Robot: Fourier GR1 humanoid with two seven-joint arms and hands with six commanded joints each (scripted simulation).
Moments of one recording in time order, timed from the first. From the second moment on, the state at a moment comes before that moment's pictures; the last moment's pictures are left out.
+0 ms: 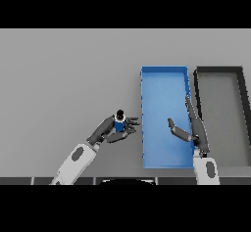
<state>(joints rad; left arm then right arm) -0.20 0.12 -0.55 -1.45 0.06 -0.08 -0.20 0.10 -0.16 0.05 -1.70 0.14 0.06 -0.08</state>
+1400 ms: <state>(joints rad) -0.23 0.07 -0.54 -1.60 0.02 -0.19 -0.05 -0.17 -0.35 0.05 -1.69 -0.42 0.56 0.04</state>
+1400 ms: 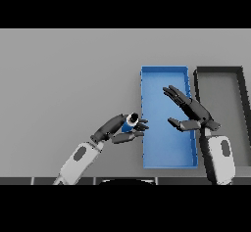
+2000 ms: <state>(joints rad) -0.25 0.05 -0.50 -1.58 -0.01 -0.23 -0.06 -0.40 -0.36 0.22 -1.81 -0.51 0.66 0.22</state>
